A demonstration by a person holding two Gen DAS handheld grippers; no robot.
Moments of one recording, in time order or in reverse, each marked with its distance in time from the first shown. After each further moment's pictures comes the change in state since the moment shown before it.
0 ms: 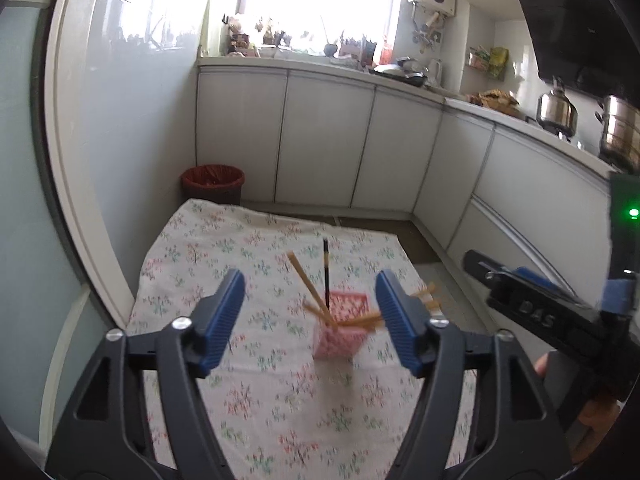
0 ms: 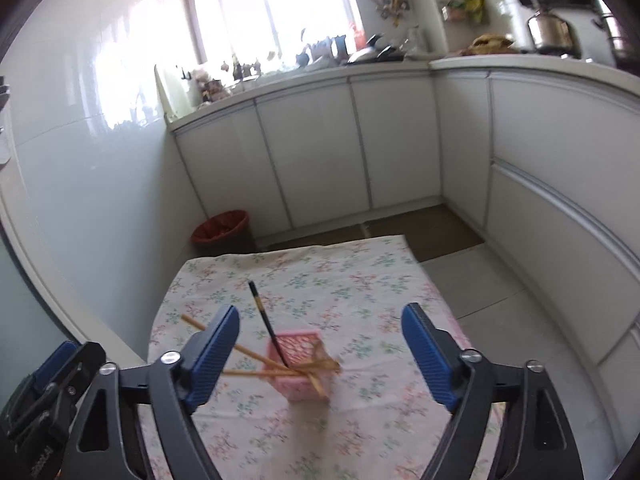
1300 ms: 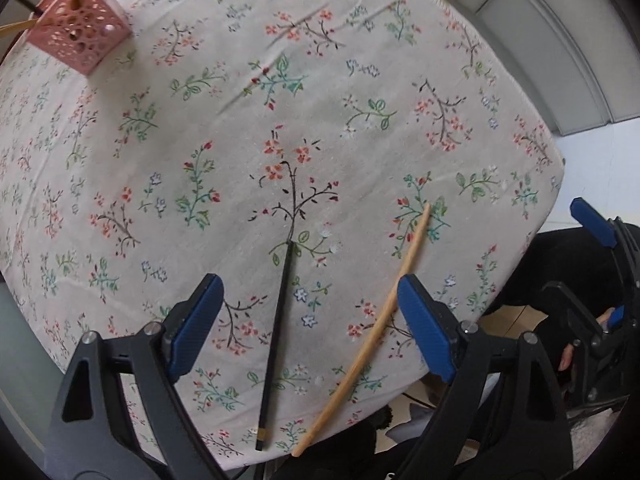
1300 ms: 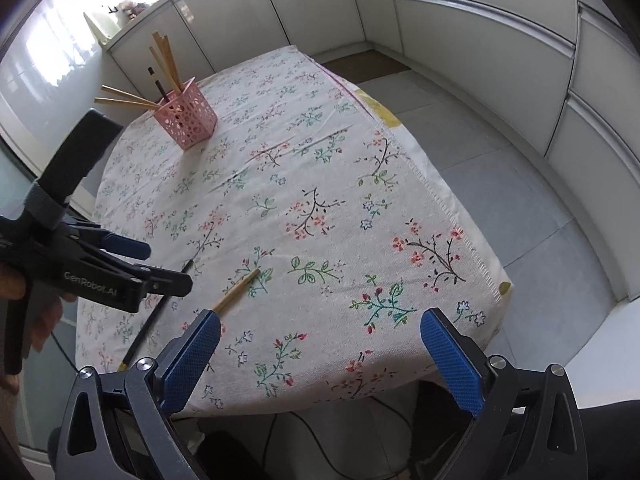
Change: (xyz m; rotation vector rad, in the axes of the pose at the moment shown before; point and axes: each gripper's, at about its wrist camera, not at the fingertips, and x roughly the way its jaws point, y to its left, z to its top) left arm 0.096 -0.117 -0.215 0.639 1.080 -0.232; right arm -0.103 -0.147 -0.259 0.193 0.459 -0.055
